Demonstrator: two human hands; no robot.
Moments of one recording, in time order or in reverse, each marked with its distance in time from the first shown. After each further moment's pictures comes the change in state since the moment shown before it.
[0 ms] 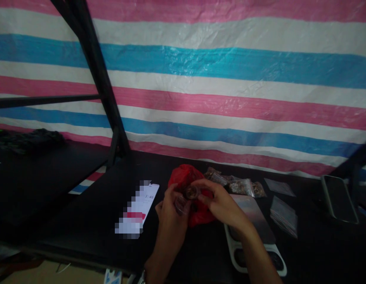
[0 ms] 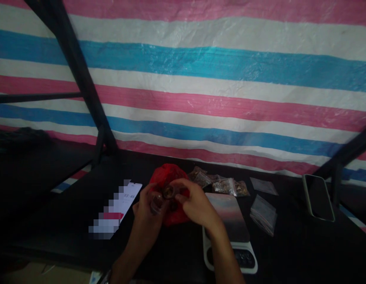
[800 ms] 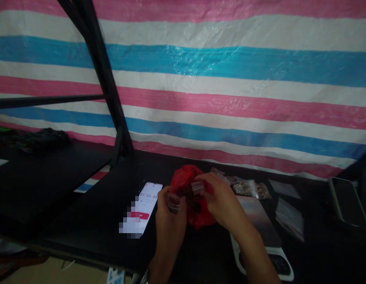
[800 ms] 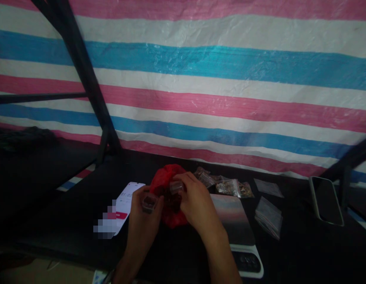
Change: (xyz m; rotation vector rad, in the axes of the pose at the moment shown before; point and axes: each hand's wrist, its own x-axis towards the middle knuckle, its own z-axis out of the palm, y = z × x) left_hand 0.004 0.004 -0.006 -0.213 0.192 -0.045; right_hand 0.003 -0.020 0.009 -0.452 0.172 -0.134
